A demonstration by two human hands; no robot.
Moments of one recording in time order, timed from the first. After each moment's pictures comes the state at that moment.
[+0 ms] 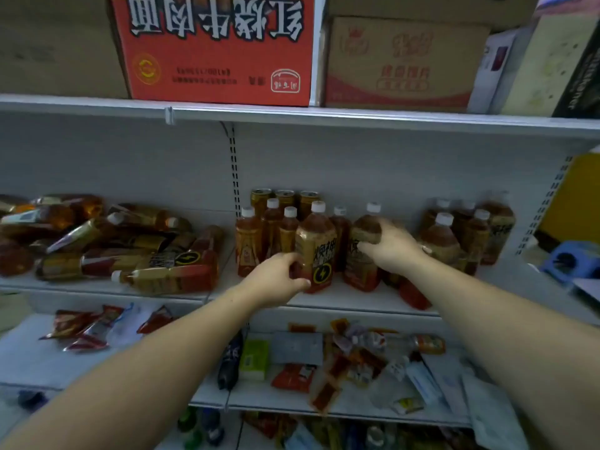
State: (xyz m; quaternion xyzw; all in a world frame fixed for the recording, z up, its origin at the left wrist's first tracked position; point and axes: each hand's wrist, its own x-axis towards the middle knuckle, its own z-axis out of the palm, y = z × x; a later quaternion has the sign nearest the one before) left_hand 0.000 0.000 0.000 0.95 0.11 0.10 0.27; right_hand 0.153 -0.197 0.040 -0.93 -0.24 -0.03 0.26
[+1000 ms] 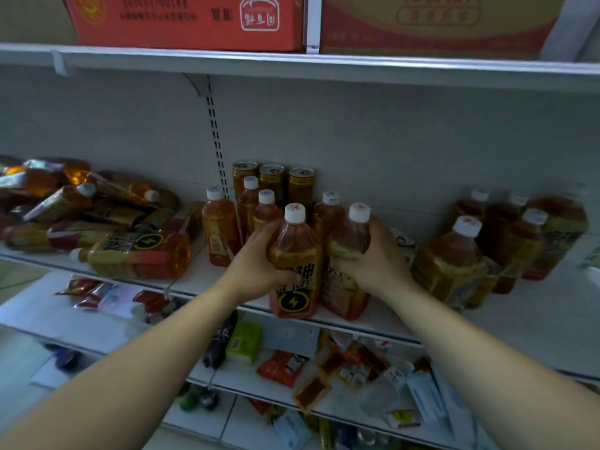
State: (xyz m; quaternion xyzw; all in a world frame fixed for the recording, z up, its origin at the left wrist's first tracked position) left_hand 0.079 -0.006 -0.030 0.87 0.17 0.21 0.41; right_hand 0.227 -0.187 -0.029 -0.83 -0.33 0.02 0.44
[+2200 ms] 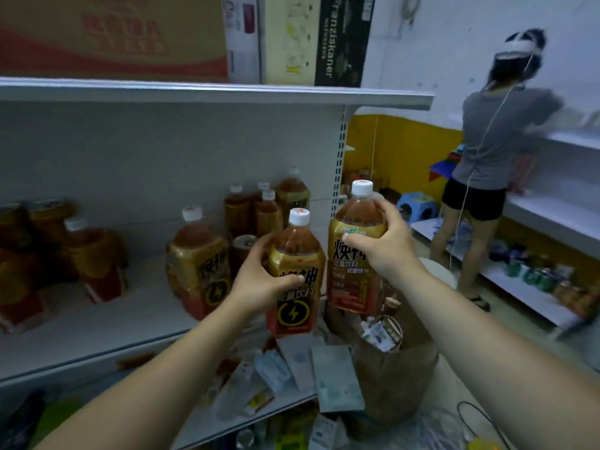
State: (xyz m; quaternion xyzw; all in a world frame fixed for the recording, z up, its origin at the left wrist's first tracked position) left_hand 0.204 -0.344 -0.028 0.78 -0.03 0.12 0.61; right_hand 0.255 -0.571 0.022 -0.79 -0.11 -0.16 0.58
